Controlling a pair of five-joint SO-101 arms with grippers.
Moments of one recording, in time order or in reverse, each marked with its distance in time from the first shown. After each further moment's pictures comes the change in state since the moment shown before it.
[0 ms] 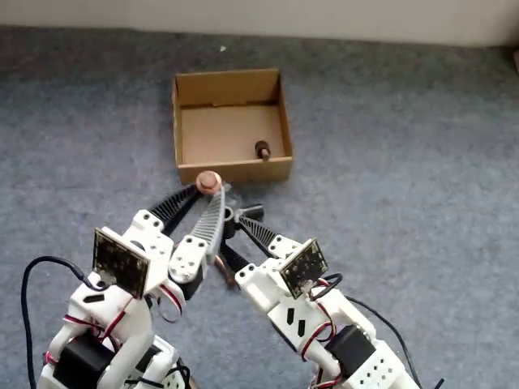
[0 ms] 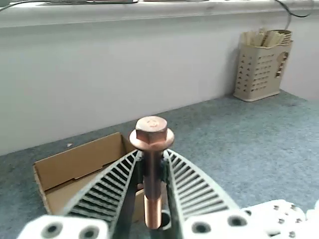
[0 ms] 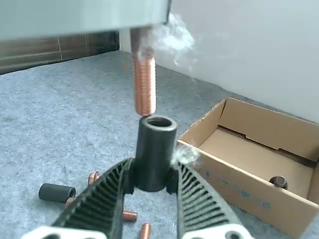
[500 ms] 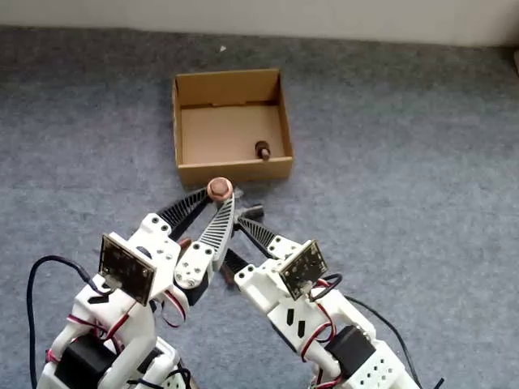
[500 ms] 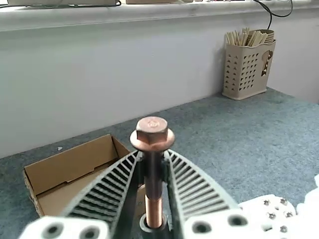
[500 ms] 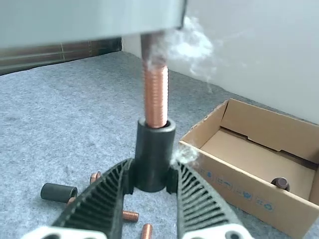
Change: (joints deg) left arm 3.2 -0.3 0.5 -0.2 0.0; right arm -0.1 -0.2 0.1 0.0 0.2
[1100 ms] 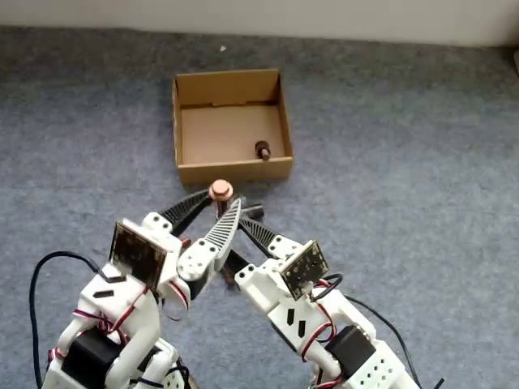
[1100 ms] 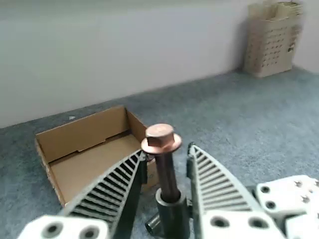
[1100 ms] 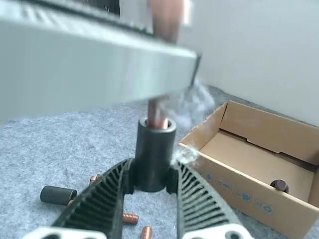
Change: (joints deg) left arm -4.8 0.4 2.5 2.1 0.2; right arm 0.0 -0.1 0.0 -0.1 -0.1
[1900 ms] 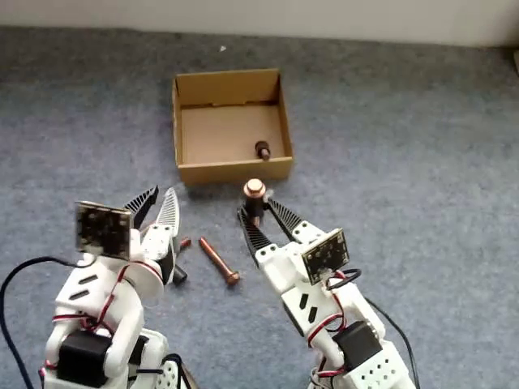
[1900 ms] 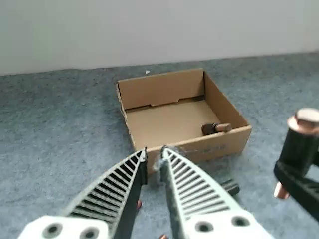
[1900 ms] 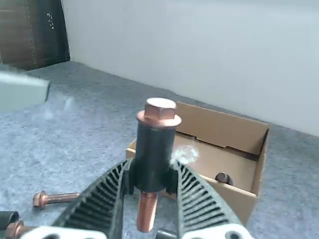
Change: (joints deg) left arm -19.8 -0.4 0.3 9.9 0.8; right arm 10.4 -0.3 -1.2 -1.7 0.0
